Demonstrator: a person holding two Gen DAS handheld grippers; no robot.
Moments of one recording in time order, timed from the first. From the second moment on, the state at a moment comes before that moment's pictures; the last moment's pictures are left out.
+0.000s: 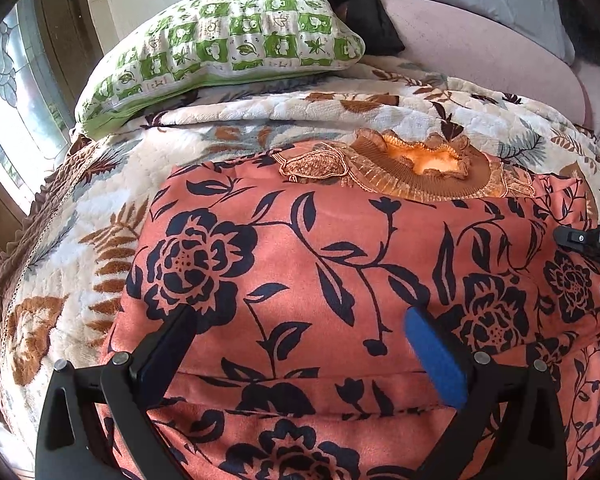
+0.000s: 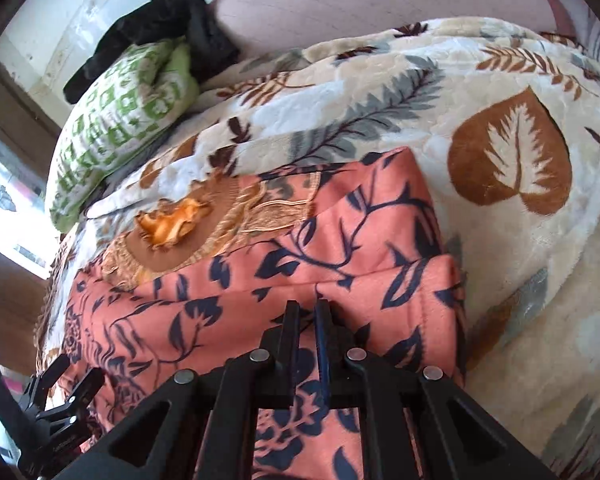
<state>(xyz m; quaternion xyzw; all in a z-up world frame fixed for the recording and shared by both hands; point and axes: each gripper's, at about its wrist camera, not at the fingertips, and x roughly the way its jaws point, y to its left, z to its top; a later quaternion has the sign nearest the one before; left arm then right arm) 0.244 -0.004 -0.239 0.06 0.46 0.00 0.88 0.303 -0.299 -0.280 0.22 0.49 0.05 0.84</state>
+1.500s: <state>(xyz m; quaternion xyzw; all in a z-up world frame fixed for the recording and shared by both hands) 0.238 0.123 -0.250 -0.08 0.52 0.05 0.85 0.365 -0.024 -0.249 0.15 0.55 0.25 0.79</state>
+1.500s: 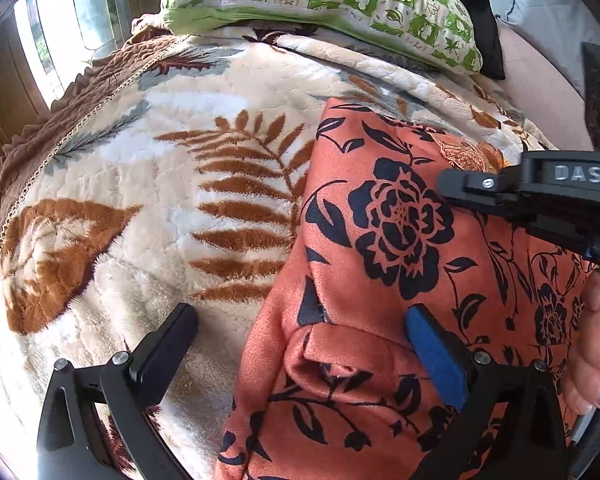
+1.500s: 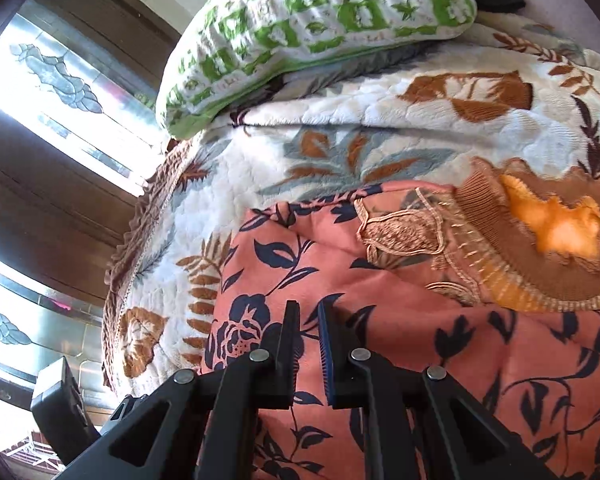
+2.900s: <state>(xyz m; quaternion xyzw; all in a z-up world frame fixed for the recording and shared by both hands) 0.224 0.121 -0.251 -0.06 0.50 0.04 0.86 0.232 -0.170 -0.288 0.21 0.58 0.22 0.76</state>
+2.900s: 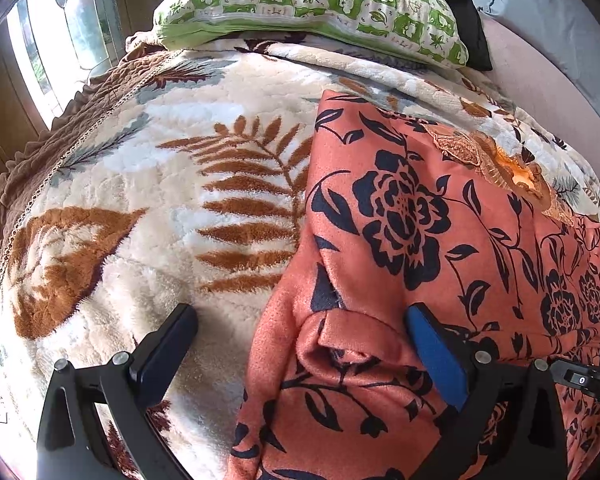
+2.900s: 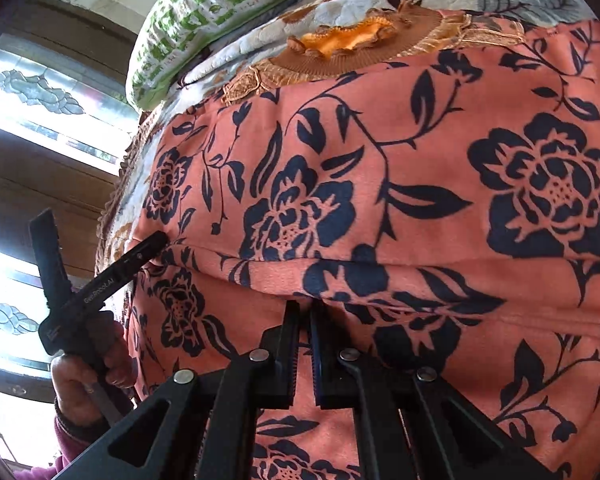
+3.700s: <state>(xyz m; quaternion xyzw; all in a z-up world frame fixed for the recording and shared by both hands) 0.086 0.137 -0.210 0.01 0.42 0.11 0.90 0.077 -0.287 -0.232 0.27 0.51 0.12 0.81</state>
